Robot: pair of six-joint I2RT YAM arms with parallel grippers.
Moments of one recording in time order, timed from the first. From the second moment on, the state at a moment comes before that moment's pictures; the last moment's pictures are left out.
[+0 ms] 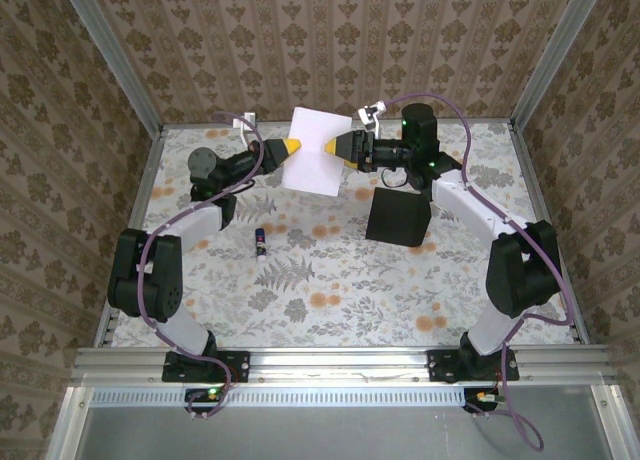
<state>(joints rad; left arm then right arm) -0.26 1.64 0.96 1.09 1.03 -1.28 0.33 1.69 1.36 0.12 -0.97 0.83</state>
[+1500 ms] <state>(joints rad) -0.20 1.64 1.00 1.12 1.17 -1.33 0.34 1.69 1.36 -0.01 -1.15 0.73</state>
